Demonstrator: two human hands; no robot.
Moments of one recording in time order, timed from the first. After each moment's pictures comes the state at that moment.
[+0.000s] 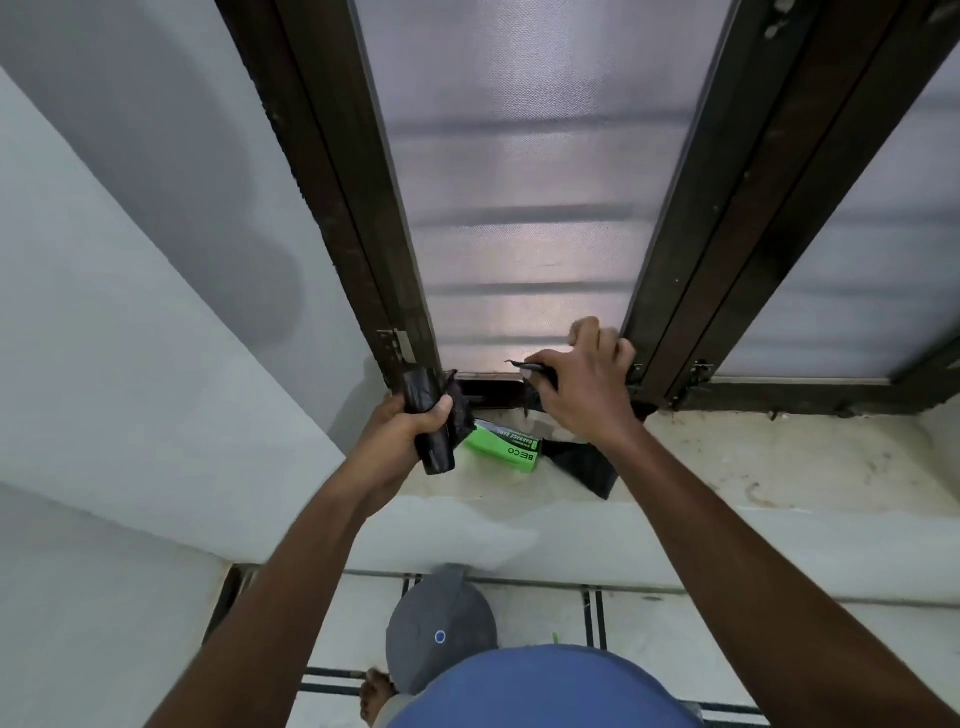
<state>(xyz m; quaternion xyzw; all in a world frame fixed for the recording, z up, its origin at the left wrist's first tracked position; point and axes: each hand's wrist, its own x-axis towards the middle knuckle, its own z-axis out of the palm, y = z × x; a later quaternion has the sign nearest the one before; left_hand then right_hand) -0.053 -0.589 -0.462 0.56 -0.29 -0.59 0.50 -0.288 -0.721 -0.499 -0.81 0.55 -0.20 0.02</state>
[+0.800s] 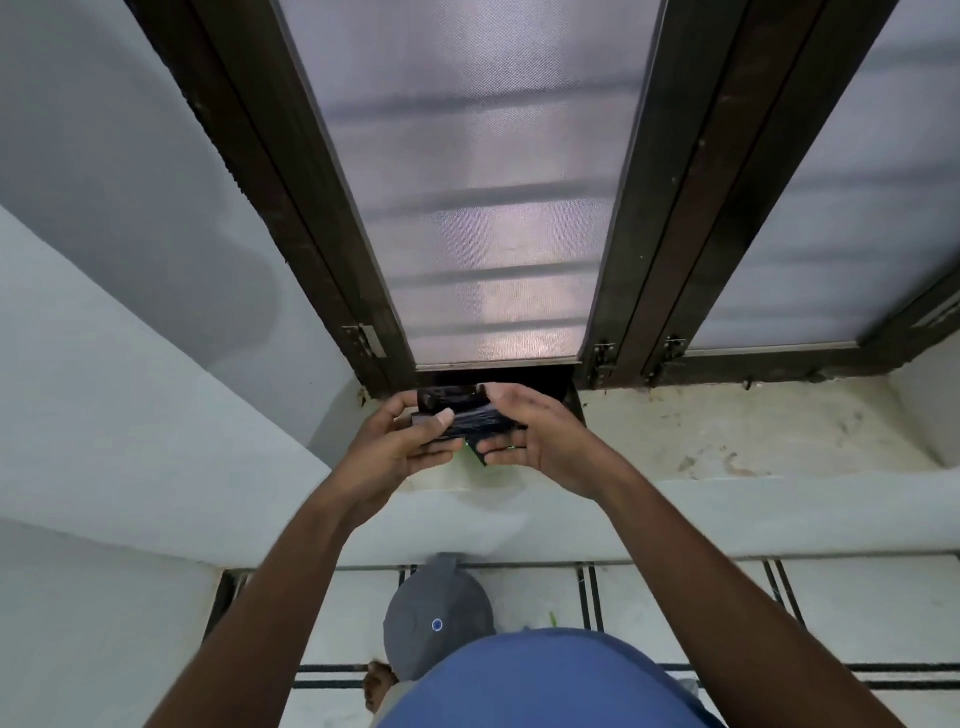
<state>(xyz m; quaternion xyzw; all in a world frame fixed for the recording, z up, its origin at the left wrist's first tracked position) -0.073 -0.581 -0.461 0.57 -0.30 -0.62 0.45 -0.293 -0.648 -0.486 -0.39 0.38 -0.27 0.79</state>
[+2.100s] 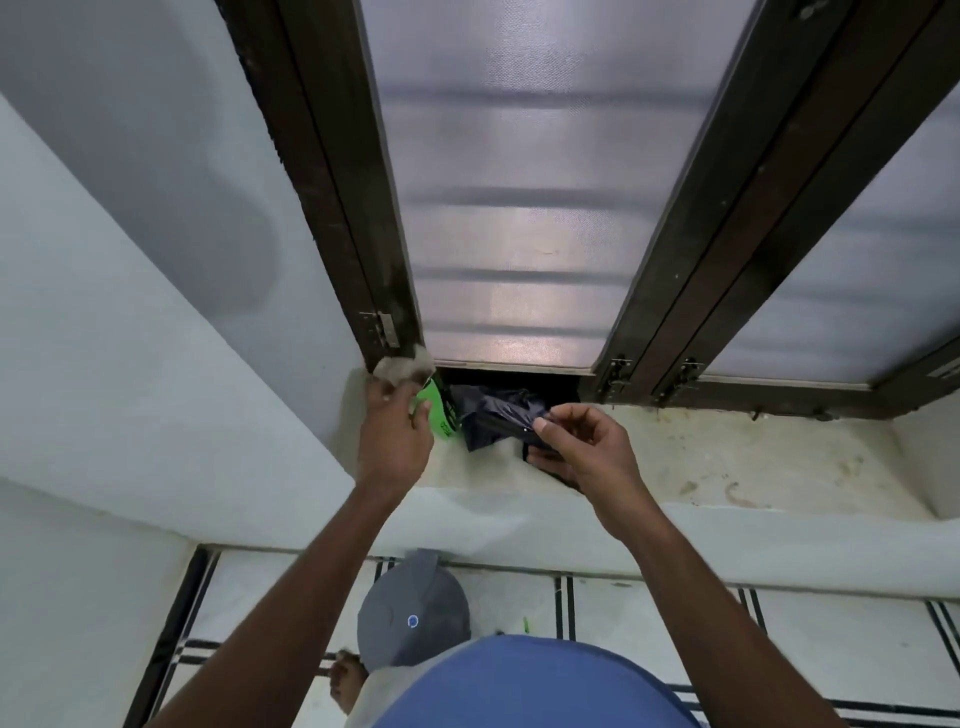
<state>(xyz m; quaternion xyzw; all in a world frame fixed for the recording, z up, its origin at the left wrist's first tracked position) -0.060 -0.615 -0.547 0.79 -0.50 -0.15 0.32 -0.318 -0.632 -0.502 -0.38 0.50 -0.40 0.67</state>
